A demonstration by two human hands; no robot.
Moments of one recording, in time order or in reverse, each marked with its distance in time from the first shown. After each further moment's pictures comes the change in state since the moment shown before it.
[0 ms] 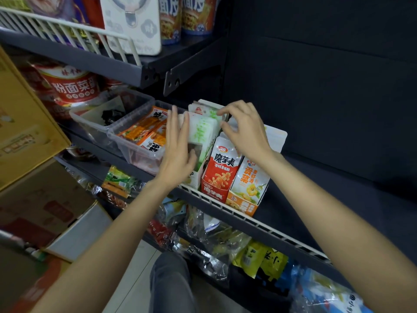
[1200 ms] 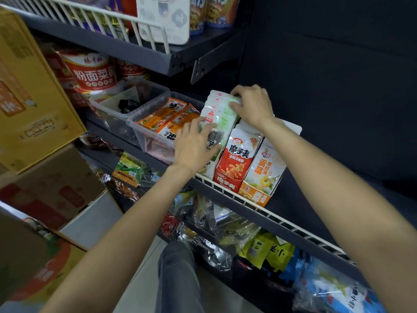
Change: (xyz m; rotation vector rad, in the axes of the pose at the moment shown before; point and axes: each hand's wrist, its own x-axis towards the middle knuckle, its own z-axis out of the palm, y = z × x) left_hand 0.002 0.005 -0.010 0.372 -0.227 -0.131; right_hand 0.056 0.002 0.015 -0.344 -0.231 0.135
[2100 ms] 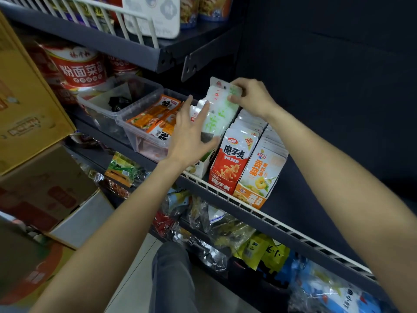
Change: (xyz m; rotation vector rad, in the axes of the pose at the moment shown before) left_hand 0.017 0.003 -0.005 -0.206 -0.003 -0.028; right_hand 0.011 0.019 -0.010 0.509 -0.147 0.055
